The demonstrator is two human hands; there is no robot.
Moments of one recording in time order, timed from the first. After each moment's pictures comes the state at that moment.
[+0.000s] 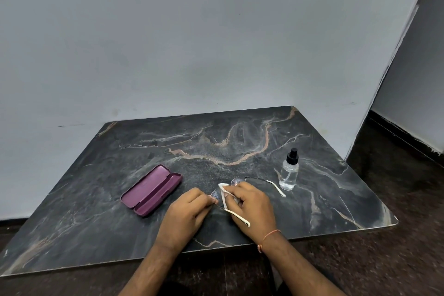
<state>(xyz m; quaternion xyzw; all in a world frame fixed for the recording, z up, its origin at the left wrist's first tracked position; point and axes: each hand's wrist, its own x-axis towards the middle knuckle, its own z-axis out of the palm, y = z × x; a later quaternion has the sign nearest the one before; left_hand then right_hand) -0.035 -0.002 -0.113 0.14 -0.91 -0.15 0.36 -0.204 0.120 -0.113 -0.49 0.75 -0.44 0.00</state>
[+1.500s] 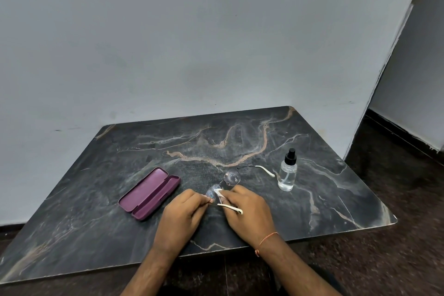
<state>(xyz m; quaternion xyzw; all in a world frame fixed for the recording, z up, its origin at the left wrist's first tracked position) -0.035 -0.002 -0.112 0.19 -0.89 -0.18 0.37 -0.196 0.126 -0.104 -0.52 0.78 -0.35 0.00</state>
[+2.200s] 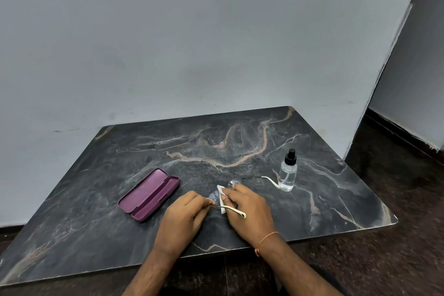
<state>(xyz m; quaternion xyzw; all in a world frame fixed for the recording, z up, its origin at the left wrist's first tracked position) -0.036 -0.005 -0.118 0.17 -0.91 -0.15 0.36 -0.200 0.120 -0.112 -0.50 0.78 -0.38 -0.01</state>
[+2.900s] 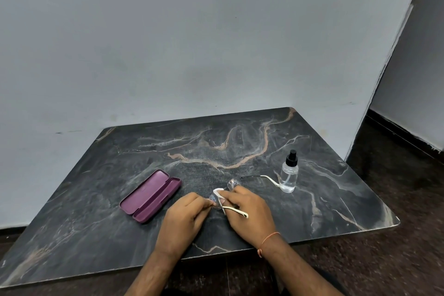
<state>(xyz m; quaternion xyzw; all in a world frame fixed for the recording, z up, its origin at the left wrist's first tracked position) -0.037 -0.005 -0.116 0.17 -0.90 -0.15 0.36 -0.204 0.116 -0.119 -0.52 0.76 -0.39 0.00</state>
